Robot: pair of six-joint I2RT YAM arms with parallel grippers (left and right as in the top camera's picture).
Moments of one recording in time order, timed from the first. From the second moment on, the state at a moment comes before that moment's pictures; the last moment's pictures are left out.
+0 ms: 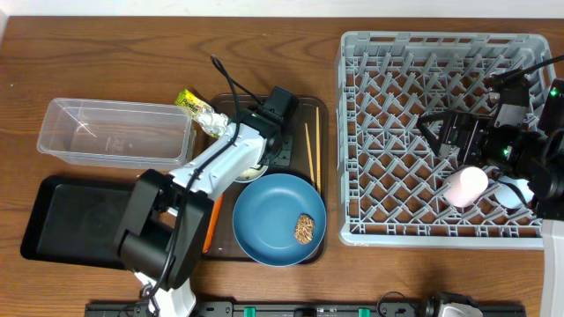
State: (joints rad) left arm -0.50 1.89 1.26 -0.68 -0.06 -0.36; right arm -0.14 1.18 1.46 -1.14 -0.50 0.10
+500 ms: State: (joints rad) left arm -0.50 1.95 1.26 -0.68 -0.10 -0.36; right arm -0.14 1.18 1.46 -1.14 -0.50 0.10
